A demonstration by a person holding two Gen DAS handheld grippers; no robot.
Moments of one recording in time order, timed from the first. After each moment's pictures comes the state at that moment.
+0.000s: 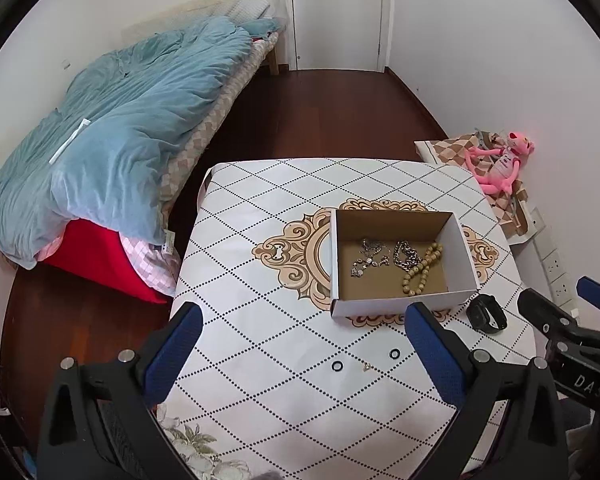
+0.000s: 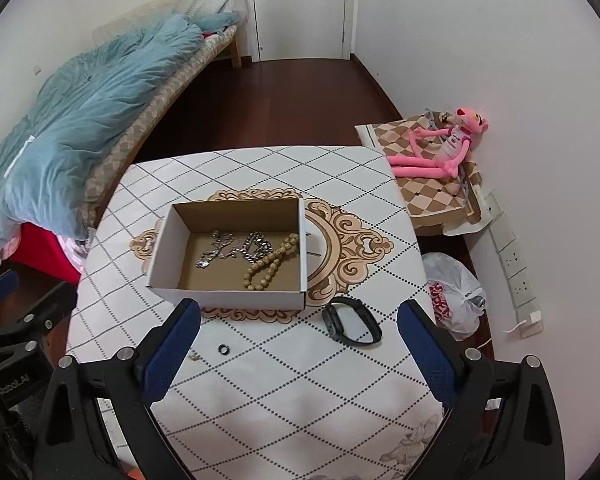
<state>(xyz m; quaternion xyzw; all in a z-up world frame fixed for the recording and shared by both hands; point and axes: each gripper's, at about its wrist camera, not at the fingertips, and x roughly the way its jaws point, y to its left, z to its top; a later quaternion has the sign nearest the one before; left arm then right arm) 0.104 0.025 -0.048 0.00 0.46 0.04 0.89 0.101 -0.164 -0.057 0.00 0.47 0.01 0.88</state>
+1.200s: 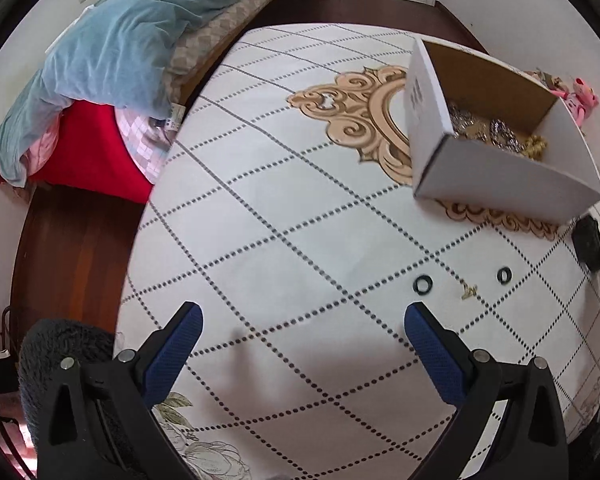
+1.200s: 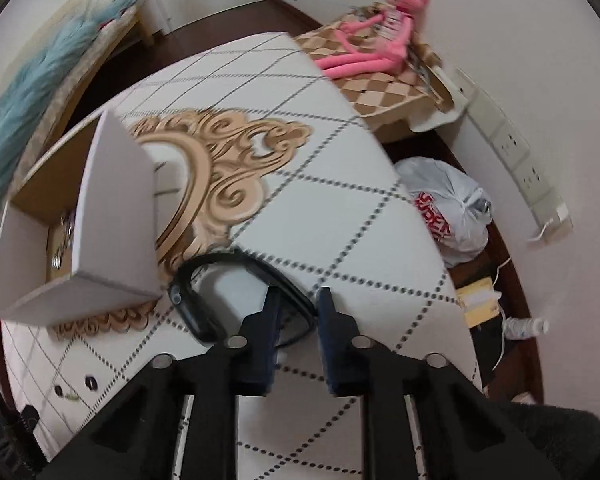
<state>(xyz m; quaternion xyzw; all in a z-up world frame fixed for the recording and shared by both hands) 0.097 0.045 -0.203 -0.02 0.57 0.10 0.81 0.157 -0.258 -0.231 0.10 0.55 -0.08 0.83</state>
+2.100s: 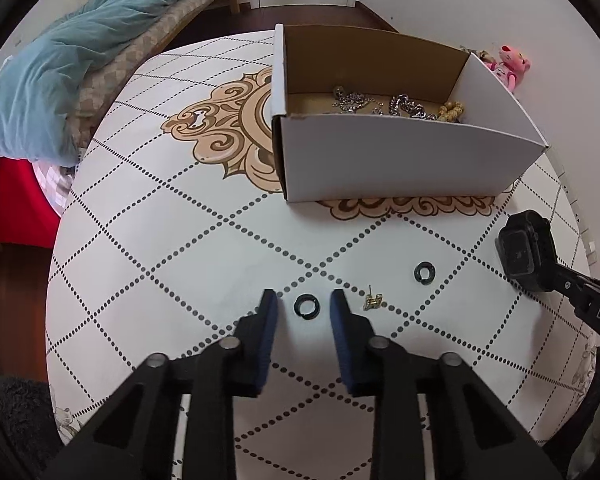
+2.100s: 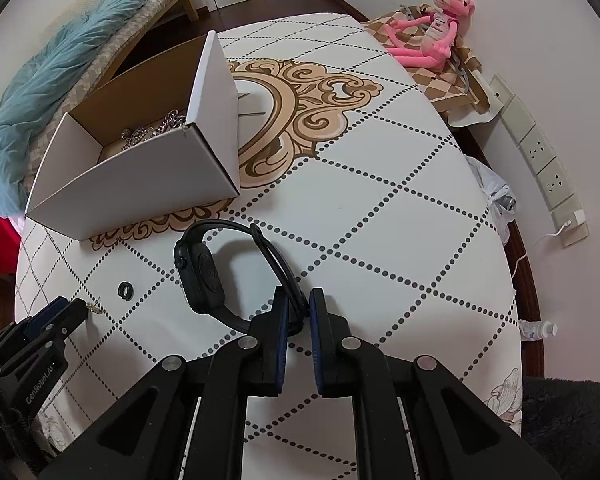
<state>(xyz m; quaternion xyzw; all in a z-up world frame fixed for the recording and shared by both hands) 0.115 -0.009 -0.218 0.00 0.55 -0.02 0.84 0.104 -0.209 -0.229 0.08 0.56 -0.02 0.82</state>
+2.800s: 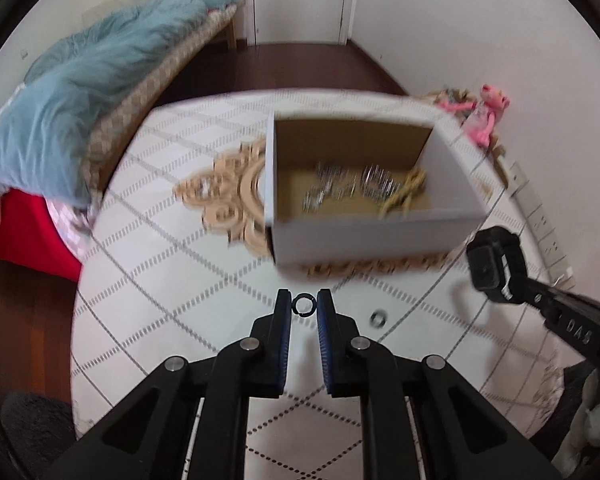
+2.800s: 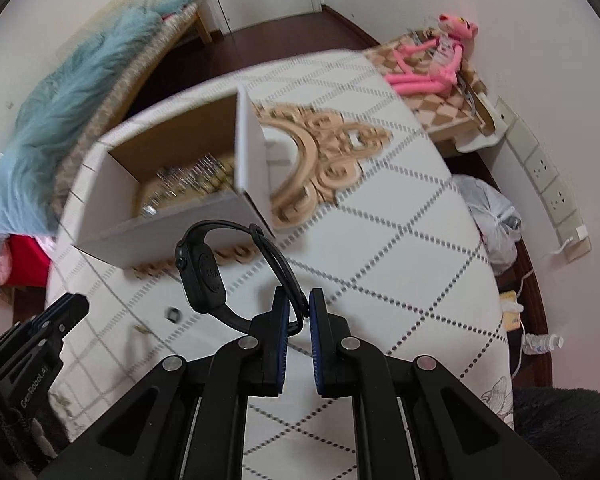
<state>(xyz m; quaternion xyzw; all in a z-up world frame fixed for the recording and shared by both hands) 0.111 -0.010 -0.149 -0.01 0.48 -0.04 0.87 0.101 -0.206 -0.181 0.10 0.52 0.00 0.85</state>
